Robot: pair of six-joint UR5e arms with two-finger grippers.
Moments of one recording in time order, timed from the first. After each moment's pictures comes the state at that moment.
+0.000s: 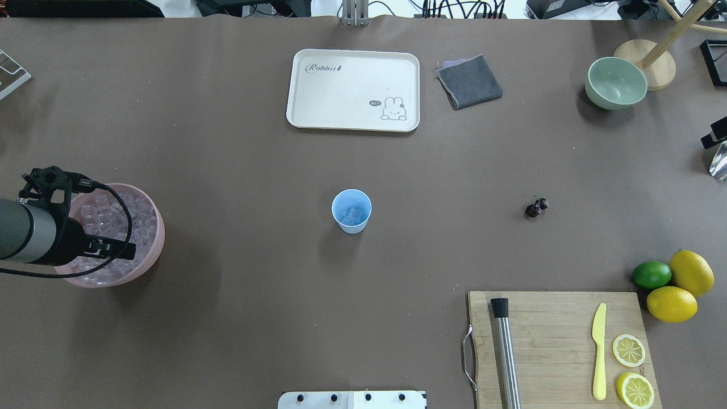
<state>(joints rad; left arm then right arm) -0.64 -1.44 -2.10 -1.92 -1.89 -1.00 1.35 -1.53 1.81 -1.55 2.35 0.23</state>
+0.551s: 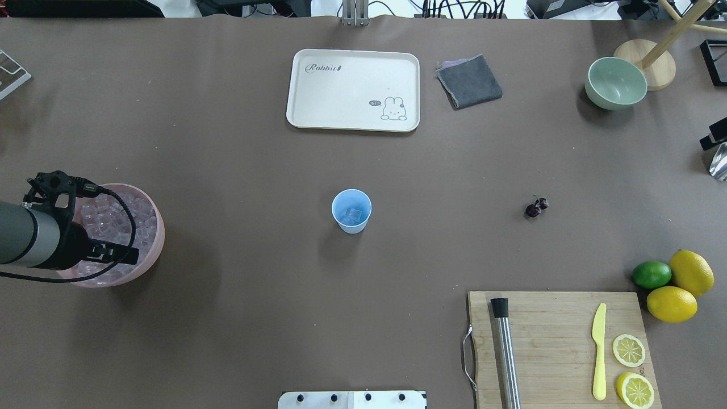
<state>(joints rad) -0.62 -1.44 -2.11 -1.93 -1.89 -1.00 1.34 -1.54 1.81 -1.55 2.34 0.23</state>
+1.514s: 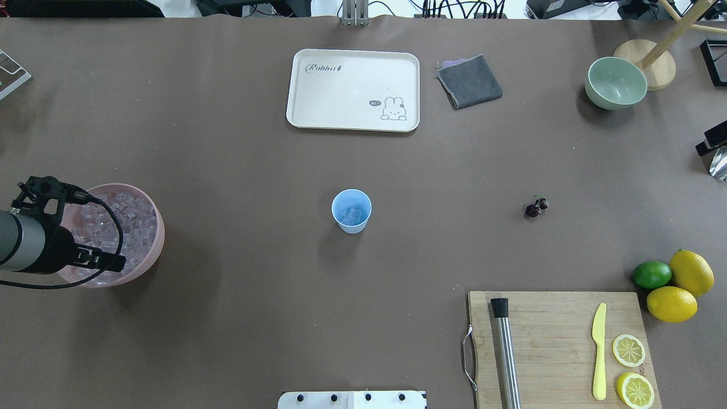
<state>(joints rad) -0.63 -1.39 -2.09 -1.98 -1.89 -0.90 1.33 -1.54 1.80 -1.55 2.34 0.24</state>
